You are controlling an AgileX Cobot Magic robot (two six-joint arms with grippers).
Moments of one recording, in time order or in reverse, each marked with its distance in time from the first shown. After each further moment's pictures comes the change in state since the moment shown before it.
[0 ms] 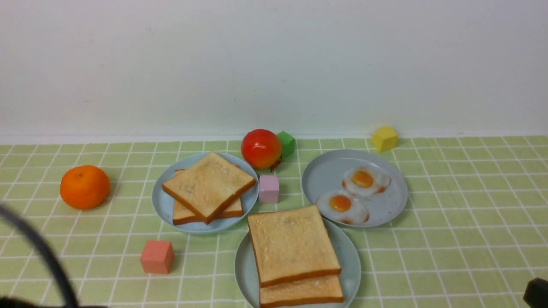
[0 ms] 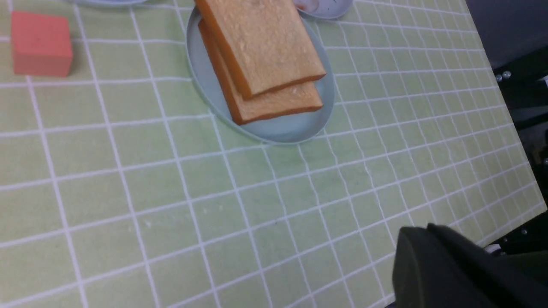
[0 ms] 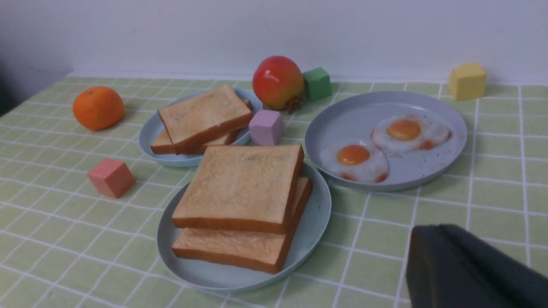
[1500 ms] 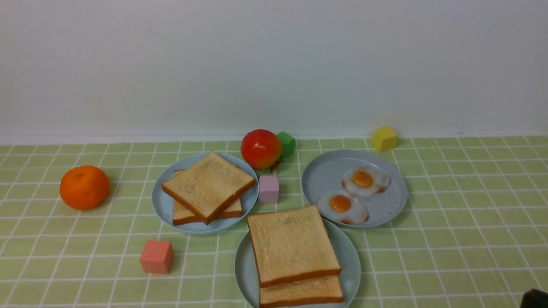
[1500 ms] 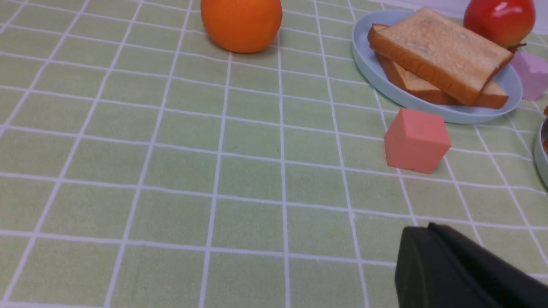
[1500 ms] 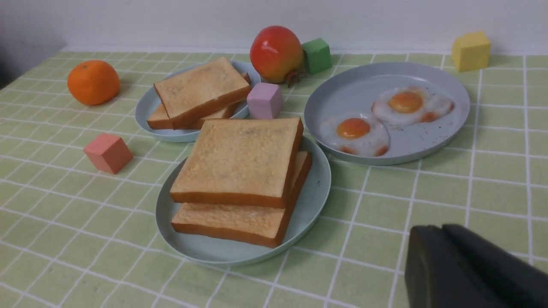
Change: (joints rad) right arm 0.000 -0.001 0.004 0.007 0.047 -0.002; left arm 0.205 -0.524 0.657 0.604 -0.477 -0.204
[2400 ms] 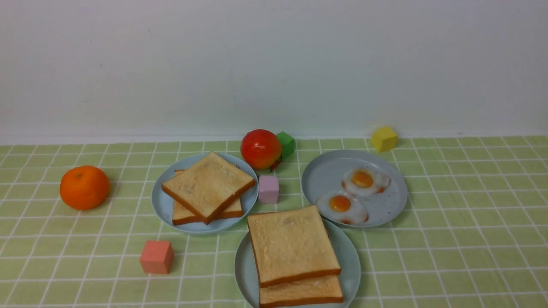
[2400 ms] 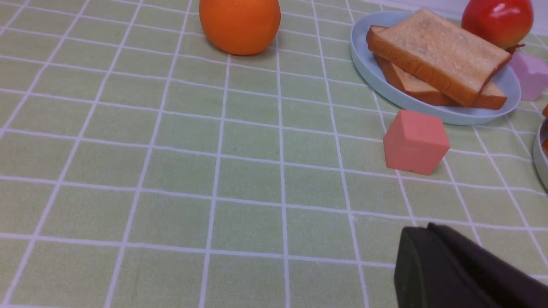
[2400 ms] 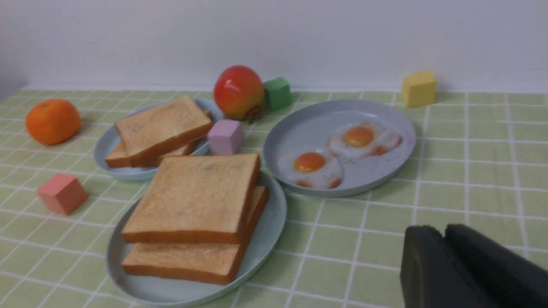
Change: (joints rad) right arm -0.146 -0.108 0.008 -0.051 0.023 0.000; left arm 0.000 0.000 0.000 0.001 -0.004 0.003
